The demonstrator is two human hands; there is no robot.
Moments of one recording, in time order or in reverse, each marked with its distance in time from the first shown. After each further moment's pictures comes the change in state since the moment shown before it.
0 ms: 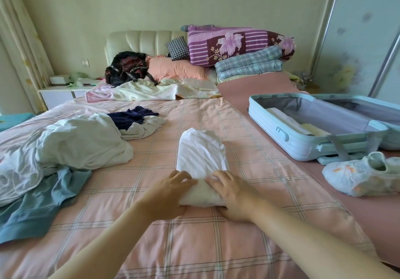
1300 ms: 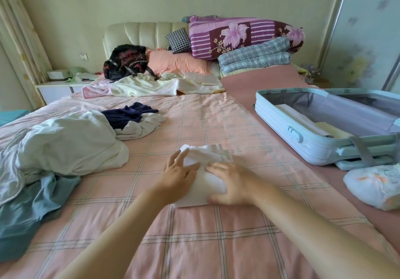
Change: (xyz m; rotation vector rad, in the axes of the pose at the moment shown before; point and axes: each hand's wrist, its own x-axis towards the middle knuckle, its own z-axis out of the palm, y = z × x) left_hand 0.072 -0.024 0.015 -0.302 -0.046 -0.418; right_hand 0.056 0.032 -0.017 0.264 -0.124 0.117
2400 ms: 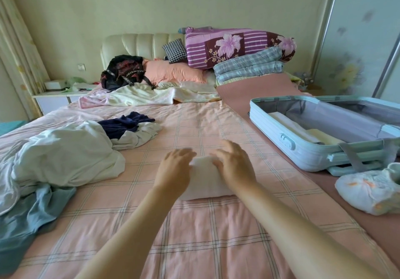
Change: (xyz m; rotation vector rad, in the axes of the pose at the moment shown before) left_hand 0.014 0.035 -0.026 0.179 0.310 0.090; right_hand 0.024 0.007 -0.011 0.064 0.636 0.182
